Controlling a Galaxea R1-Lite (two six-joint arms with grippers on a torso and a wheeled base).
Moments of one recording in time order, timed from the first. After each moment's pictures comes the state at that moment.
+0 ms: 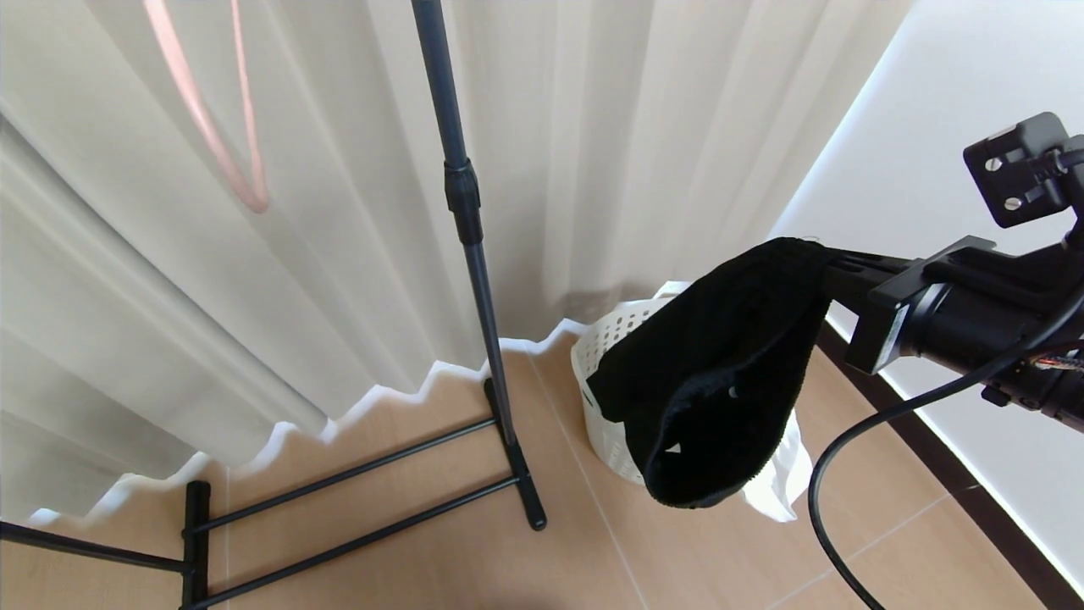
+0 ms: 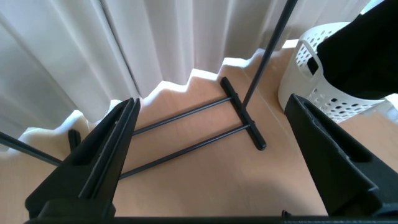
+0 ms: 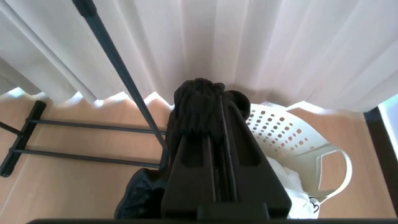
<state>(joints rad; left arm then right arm) 0.00 0.00 0.00 0.00 -0.02 0.01 0.53 1.35 -0.74 -0.57 -0.07 -0.09</state>
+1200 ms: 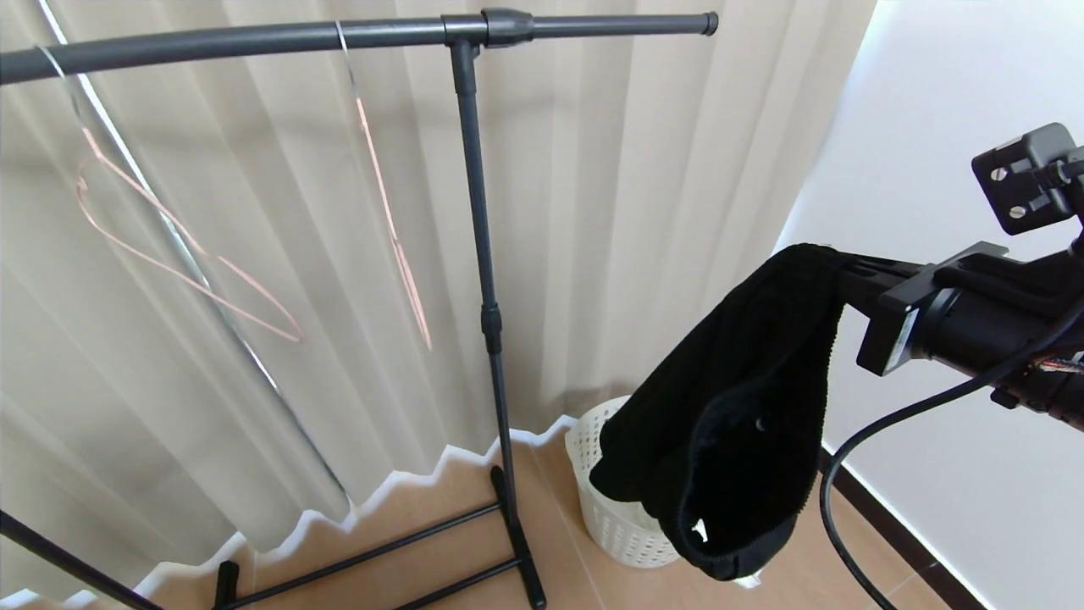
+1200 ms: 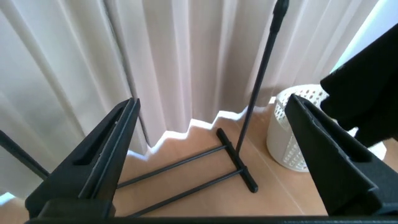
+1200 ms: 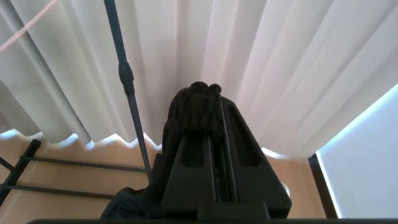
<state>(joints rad) 0.00 0.00 0.00 0.00 -0.02 0.01 0.48 1.35 -0.72 -0.58 -0.07 -0.09</state>
